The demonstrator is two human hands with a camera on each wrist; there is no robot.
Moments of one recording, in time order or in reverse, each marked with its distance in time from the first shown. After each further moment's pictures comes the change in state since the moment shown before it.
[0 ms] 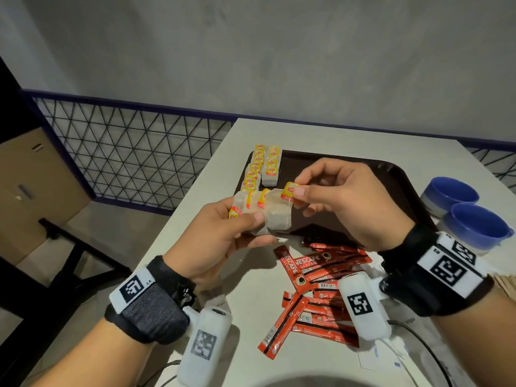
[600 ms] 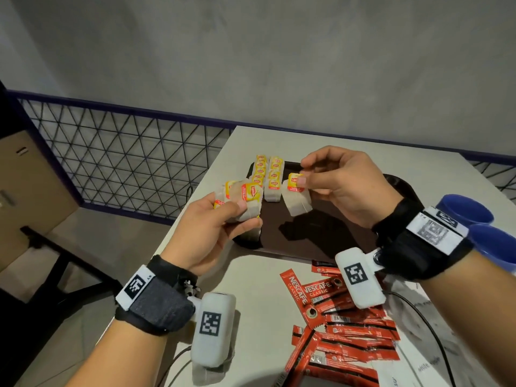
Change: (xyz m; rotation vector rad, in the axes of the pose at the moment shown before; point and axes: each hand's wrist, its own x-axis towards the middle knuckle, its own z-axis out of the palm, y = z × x) left_hand 0.054 0.010 -0.032 -0.150 0.187 0.102; right_hand 0.075 0.006 -0.002 0.136 0.077 0.103
